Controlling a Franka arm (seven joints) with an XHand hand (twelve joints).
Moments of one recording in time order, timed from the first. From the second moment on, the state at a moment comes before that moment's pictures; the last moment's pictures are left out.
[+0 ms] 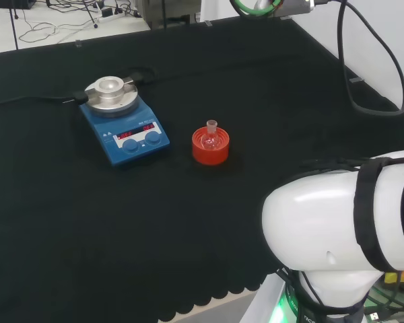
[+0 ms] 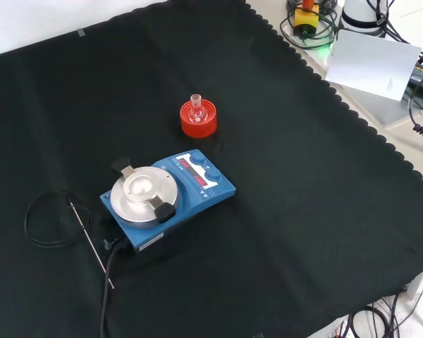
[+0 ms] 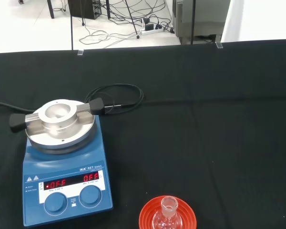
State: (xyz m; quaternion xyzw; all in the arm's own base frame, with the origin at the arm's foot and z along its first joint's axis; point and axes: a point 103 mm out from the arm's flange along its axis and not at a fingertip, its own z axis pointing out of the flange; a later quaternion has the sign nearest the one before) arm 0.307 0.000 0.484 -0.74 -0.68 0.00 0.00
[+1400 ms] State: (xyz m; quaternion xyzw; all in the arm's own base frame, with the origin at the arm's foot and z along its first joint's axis) arm 0.325 -0.048 0.418 -0.76 -0.64 0.00 0.05
